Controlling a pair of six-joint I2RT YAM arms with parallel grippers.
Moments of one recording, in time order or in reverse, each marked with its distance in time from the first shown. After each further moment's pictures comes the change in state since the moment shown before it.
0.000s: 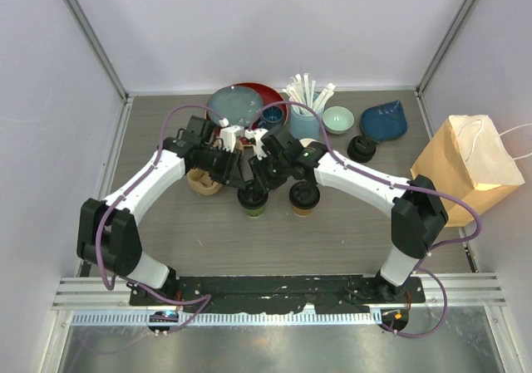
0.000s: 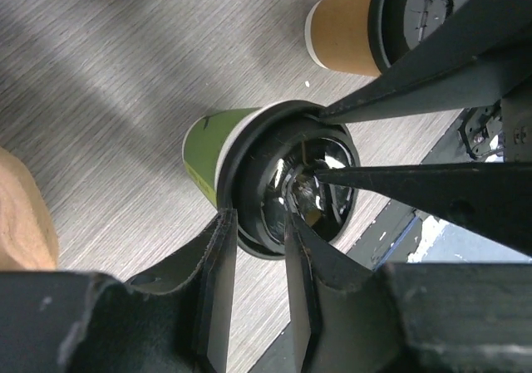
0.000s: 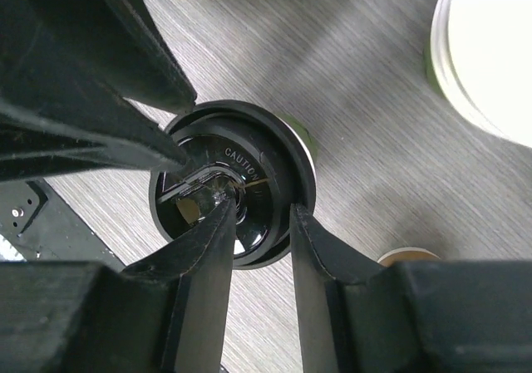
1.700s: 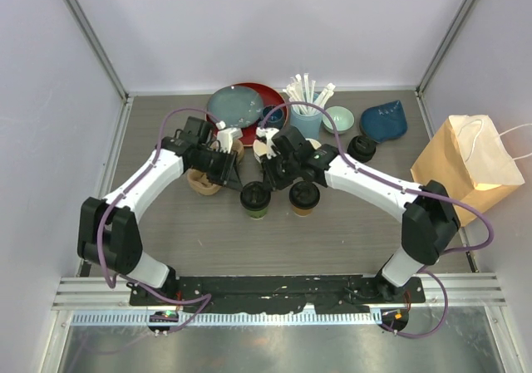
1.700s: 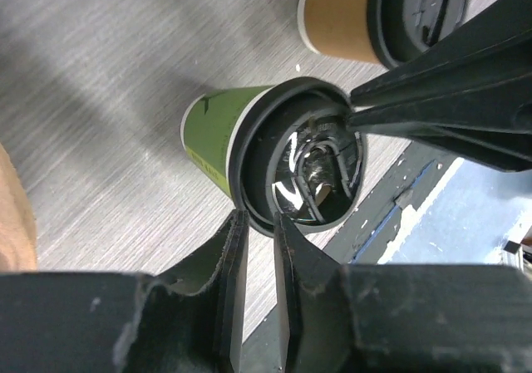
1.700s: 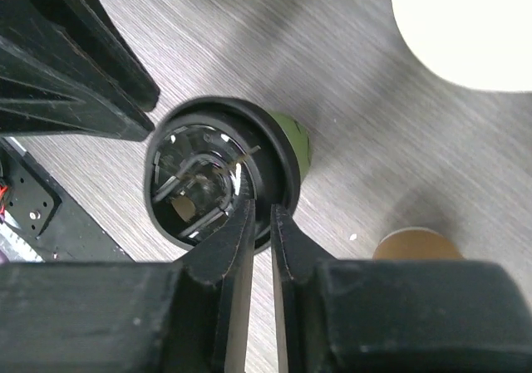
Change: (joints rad) left arm 0.028 0.011 0.009 -0.036 0.052 -0.008; right arm -0.036 -0.074 -0.084 0.048 -0.024 0.044
